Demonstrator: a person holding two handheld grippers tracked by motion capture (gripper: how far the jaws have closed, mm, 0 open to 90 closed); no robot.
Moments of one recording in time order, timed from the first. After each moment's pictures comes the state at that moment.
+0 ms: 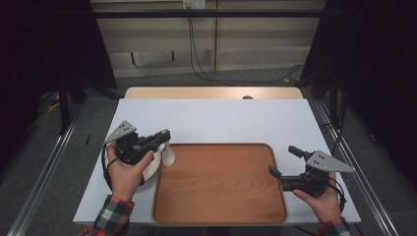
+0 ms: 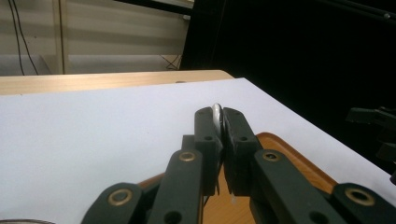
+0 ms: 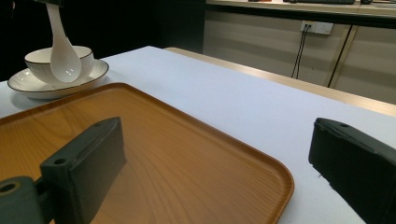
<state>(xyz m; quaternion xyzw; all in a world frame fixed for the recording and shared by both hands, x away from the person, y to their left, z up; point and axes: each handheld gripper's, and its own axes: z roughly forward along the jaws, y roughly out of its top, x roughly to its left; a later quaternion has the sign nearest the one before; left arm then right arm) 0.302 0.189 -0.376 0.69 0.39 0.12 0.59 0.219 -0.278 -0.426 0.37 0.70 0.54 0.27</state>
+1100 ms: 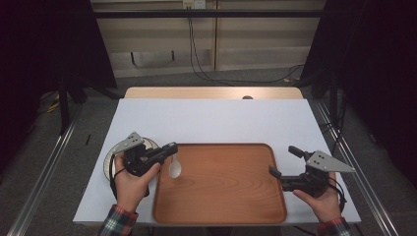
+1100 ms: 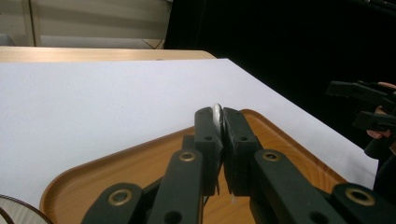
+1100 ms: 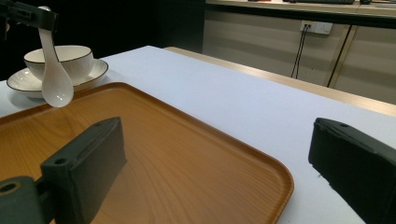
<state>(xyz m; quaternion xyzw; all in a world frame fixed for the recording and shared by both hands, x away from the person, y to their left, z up) 0.286 0.178 -0.399 0.70 0.38 0.07 0.59 0.219 -0.278 -0.426 0.37 0.70 0.54 0.27</state>
